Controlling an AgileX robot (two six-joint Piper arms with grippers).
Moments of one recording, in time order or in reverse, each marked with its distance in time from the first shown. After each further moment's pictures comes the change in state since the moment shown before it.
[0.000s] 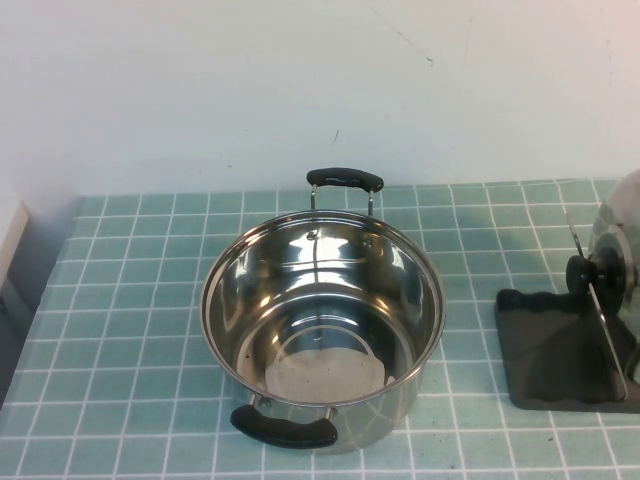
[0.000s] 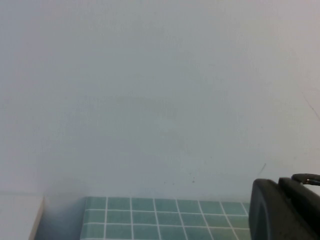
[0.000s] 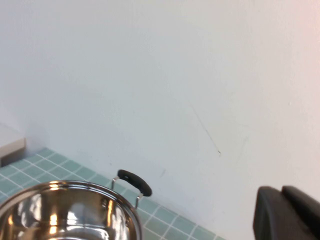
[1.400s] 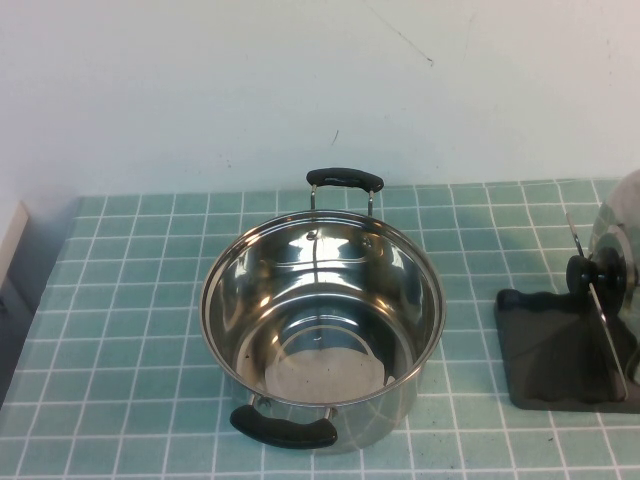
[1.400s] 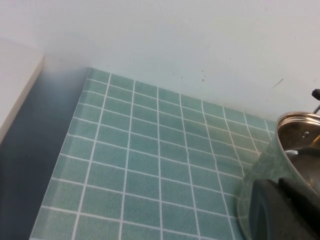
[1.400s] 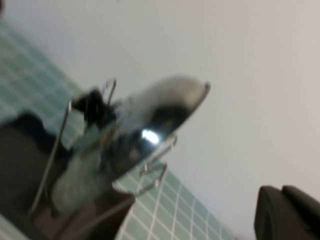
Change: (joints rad) right arm 0.000 -0.505 0.582 -0.456 -0.305 -0.135; left arm 0.000 -0.076 0.088 -0.477 0.171 0.204
